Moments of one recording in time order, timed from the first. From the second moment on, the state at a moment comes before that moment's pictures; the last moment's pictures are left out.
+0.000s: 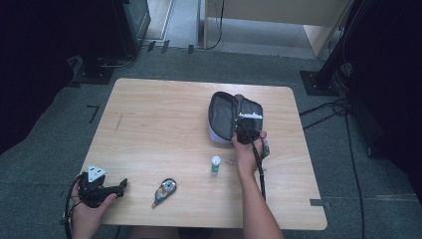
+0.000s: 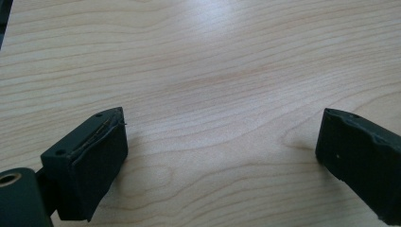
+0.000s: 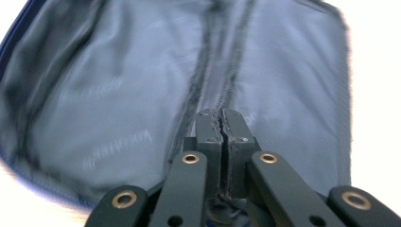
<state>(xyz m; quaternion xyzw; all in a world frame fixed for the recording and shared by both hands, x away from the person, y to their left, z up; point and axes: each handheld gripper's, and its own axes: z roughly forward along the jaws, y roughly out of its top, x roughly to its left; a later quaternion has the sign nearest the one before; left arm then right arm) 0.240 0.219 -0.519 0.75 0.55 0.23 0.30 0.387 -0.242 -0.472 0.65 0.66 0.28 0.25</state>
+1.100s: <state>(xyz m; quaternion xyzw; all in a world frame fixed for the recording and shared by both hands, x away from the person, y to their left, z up) 0.240 0.207 -0.497 0.72 0.56 0.22 0.34 0.382 -0.225 -0.451 0.46 0.77 0.40 0.20</state>
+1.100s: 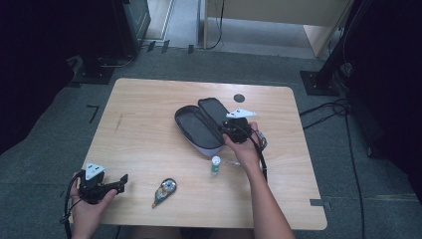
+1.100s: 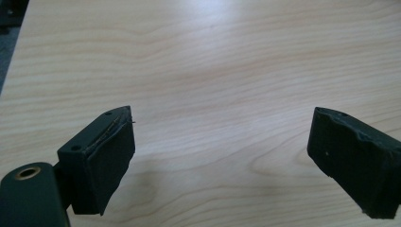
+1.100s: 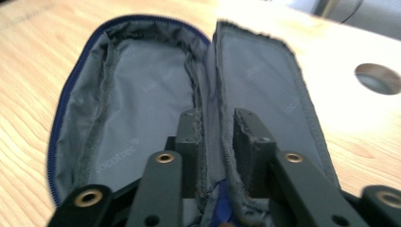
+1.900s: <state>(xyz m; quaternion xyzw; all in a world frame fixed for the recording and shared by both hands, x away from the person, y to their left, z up) 0.305 0.148 -0.463 0.74 0.52 0.21 0.37 0.327 -0.256 -0.469 0.59 0.68 0.41 0.11</state>
